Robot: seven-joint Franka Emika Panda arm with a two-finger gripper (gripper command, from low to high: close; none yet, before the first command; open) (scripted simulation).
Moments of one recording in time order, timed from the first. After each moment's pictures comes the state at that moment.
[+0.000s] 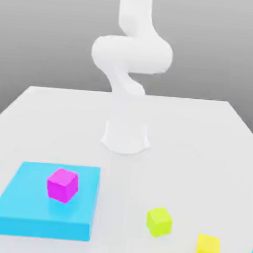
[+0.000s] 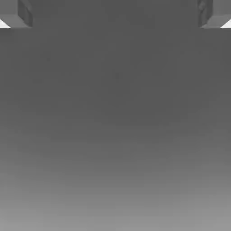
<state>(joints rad) -0.03 -0.71 0.05 -2.31 -0.02 2.33 0.87</state>
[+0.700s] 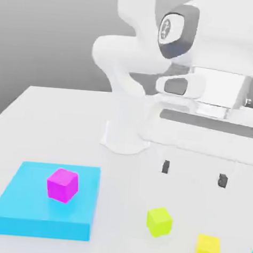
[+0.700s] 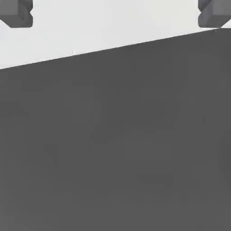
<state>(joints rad) -0.07 0.06 0.34 -2.35 -0.32 2.55 1.48</state>
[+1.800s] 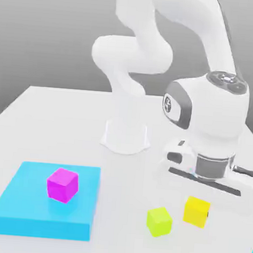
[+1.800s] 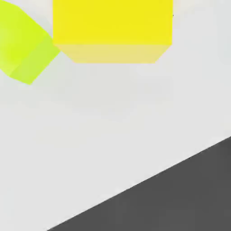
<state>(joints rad) -0.07 0.08 0.38 -2.59 -0.02 2.67 1.73</state>
